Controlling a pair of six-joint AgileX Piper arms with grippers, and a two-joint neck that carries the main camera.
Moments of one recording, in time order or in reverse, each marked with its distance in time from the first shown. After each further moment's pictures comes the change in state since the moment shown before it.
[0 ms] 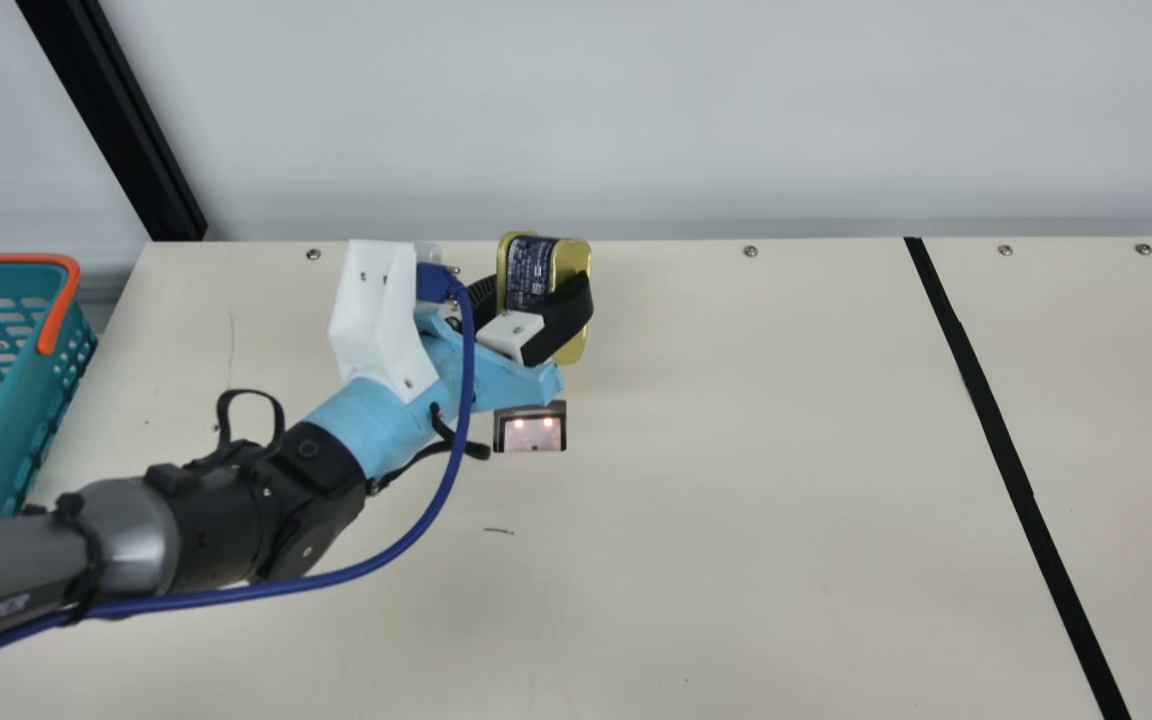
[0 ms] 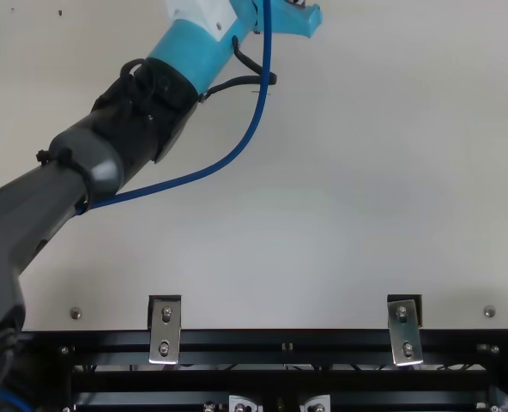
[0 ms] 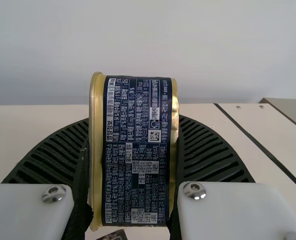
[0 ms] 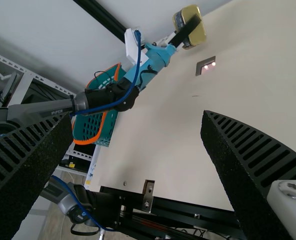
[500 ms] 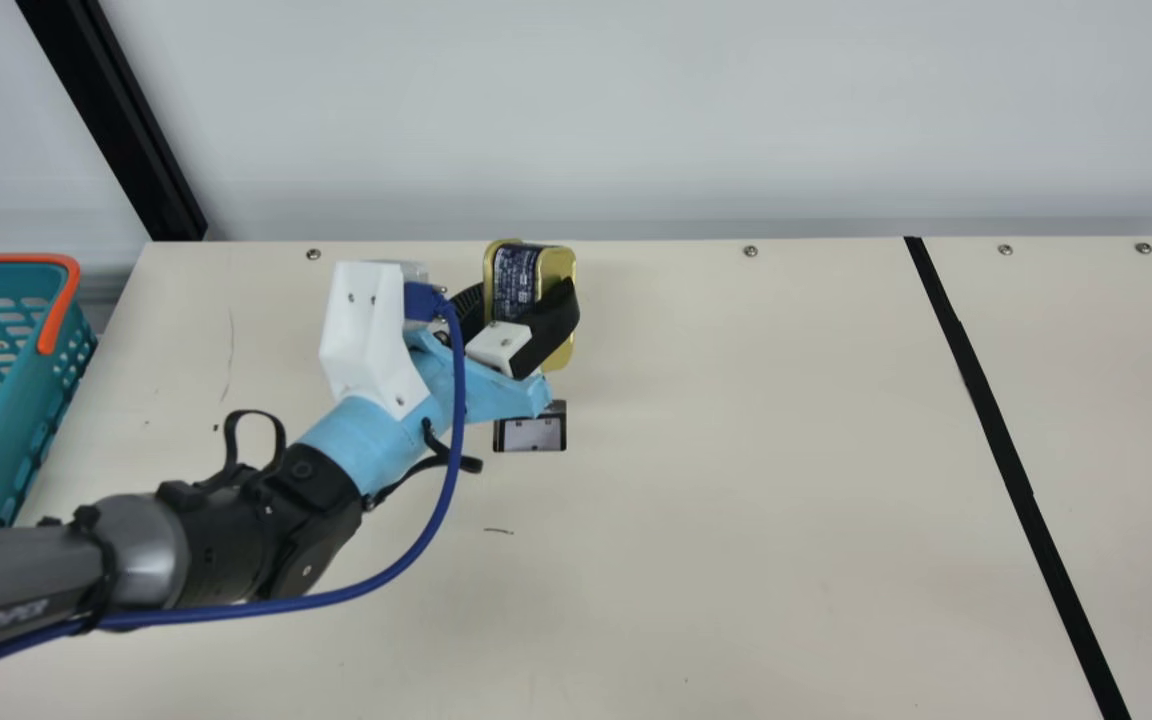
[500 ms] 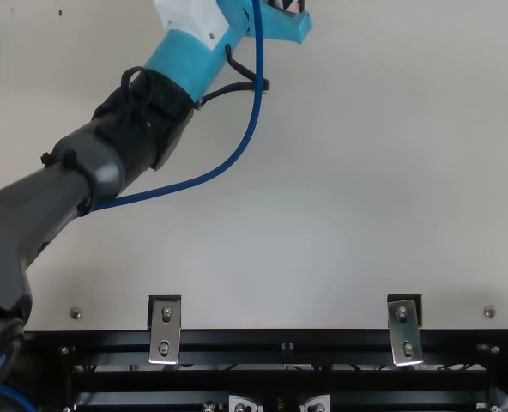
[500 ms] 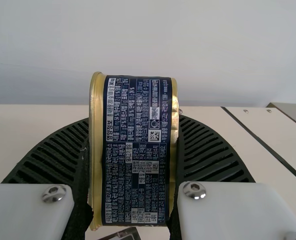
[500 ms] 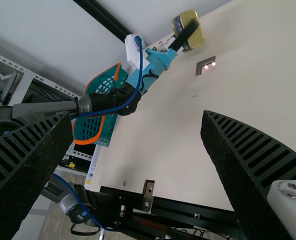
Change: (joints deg) left arm 0.0 1.1 2.3 -2.8 -4.6 2.7; right arm 0.0 0.0 0.0 0.0 0.0 0.0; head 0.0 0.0
